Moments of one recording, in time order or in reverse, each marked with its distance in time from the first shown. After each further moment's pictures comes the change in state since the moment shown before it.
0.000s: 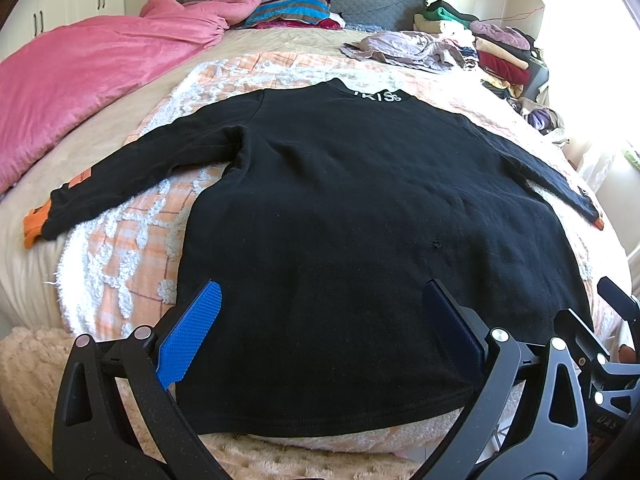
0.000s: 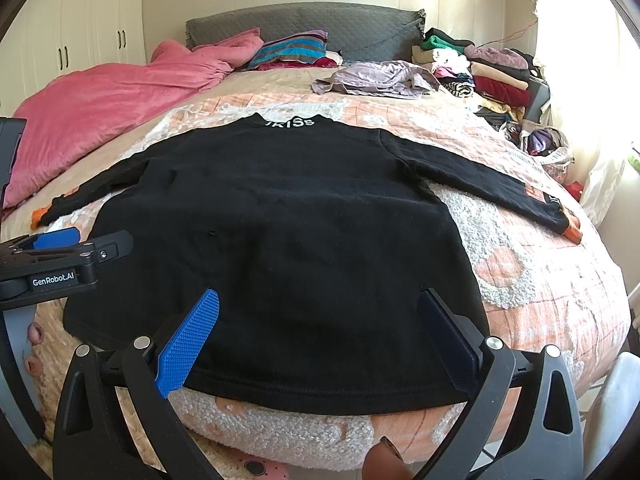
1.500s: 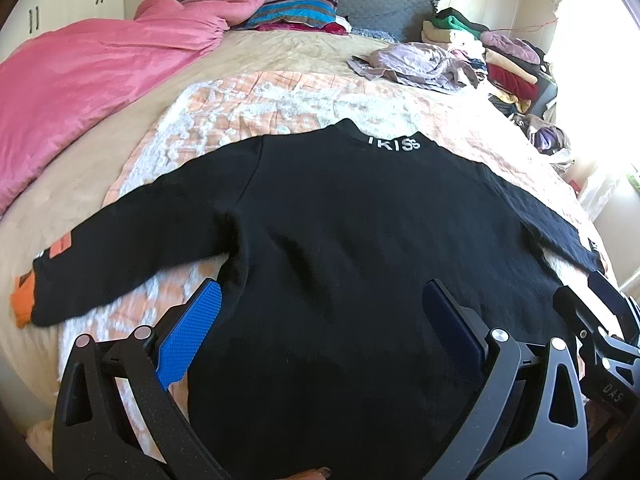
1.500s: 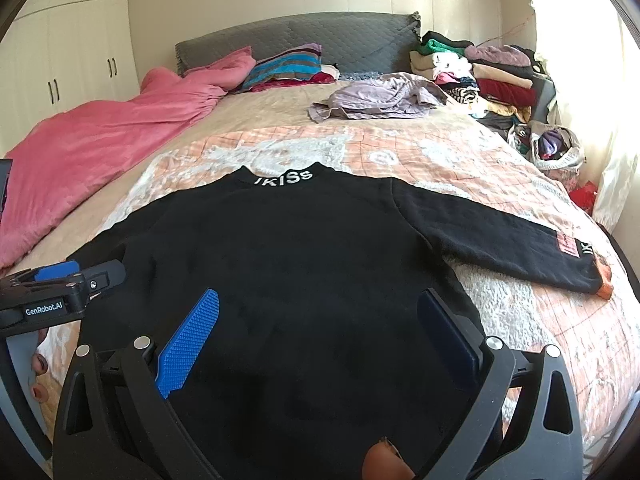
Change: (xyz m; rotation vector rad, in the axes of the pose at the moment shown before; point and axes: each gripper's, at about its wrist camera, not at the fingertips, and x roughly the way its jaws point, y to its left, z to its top) left arm 0.038 0.012 0.098 -0.023 0.010 -0.015; right arm 0.062 -0.012 0.102 0.069 -0.038 0.039
